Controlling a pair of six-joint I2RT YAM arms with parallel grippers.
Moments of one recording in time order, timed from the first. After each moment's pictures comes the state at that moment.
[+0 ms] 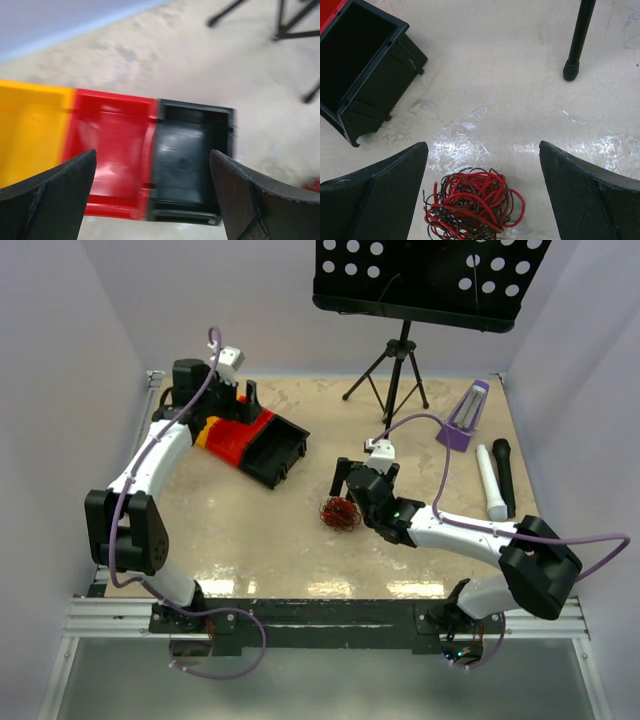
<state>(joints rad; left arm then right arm) -0.13 1.62 1.34 -0.27 0.42 0.05 0.89 1.39 0.75 0.12 0.69 0.63</state>
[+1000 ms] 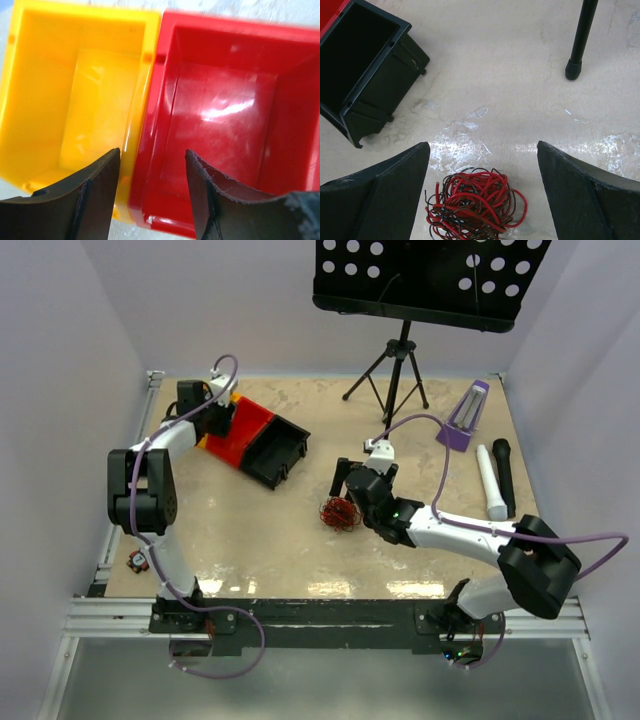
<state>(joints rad) 0.01 1.93 1.35 -0.10 0.19 0.36 0.89 1.40 0.75 0.13 0.69 0.64</state>
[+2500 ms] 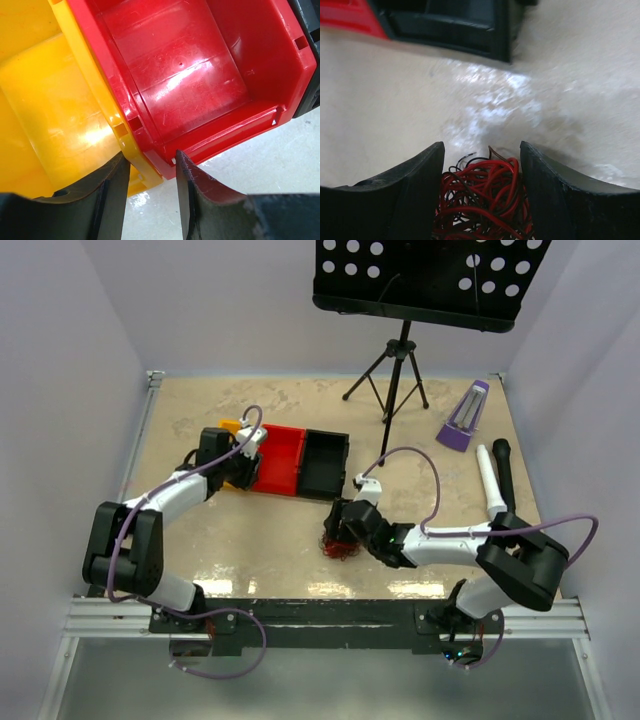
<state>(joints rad) -0.19 1.50 0.81 -0.09 0.26 0.26 0.98 1.46 0.55 0.23 0.42 0.85</state>
